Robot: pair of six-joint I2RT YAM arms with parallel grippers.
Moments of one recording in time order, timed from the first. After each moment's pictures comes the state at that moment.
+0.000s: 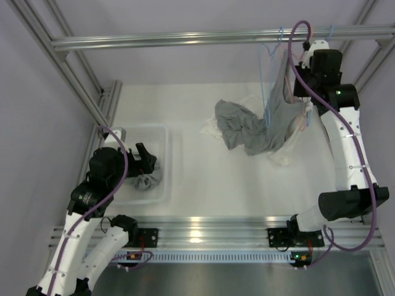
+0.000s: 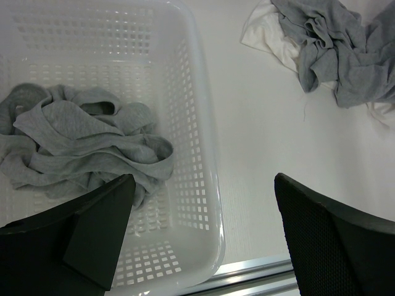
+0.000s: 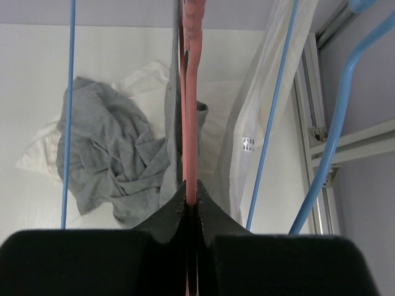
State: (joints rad) left arm -0.31 0.61 0.89 -0.75 -0.03 -0.40; right arm 0.11 1.50 1.86 -0.86 0.14 0.00
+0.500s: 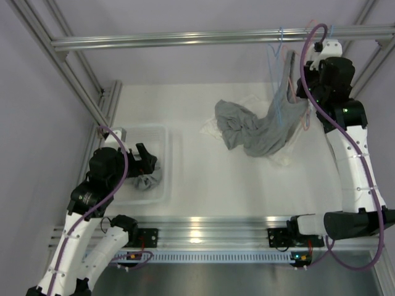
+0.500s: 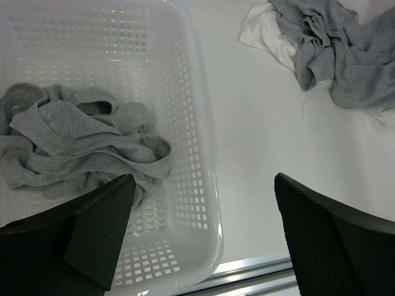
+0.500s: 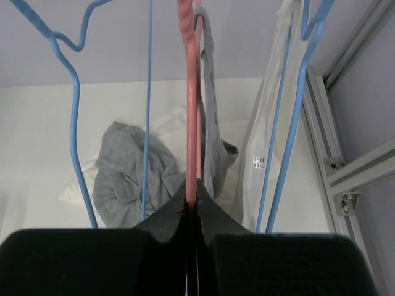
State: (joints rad) left arm -0.31 0.61 0.89 -0.75 -0.02 -0.40; right arm 0.11 1.33 1.69 -0.67 0.10 0.07
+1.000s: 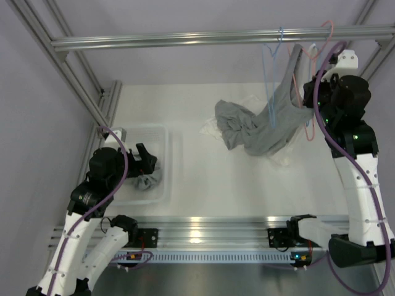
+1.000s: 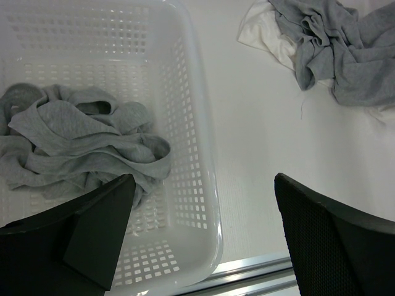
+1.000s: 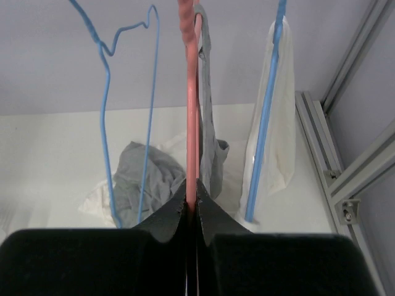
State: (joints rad) left arm -0.31 0.61 0.89 -0.75 -0.02 -0.40; right arm 0.11 1.14 1.54 -0.54 0.08 0.09
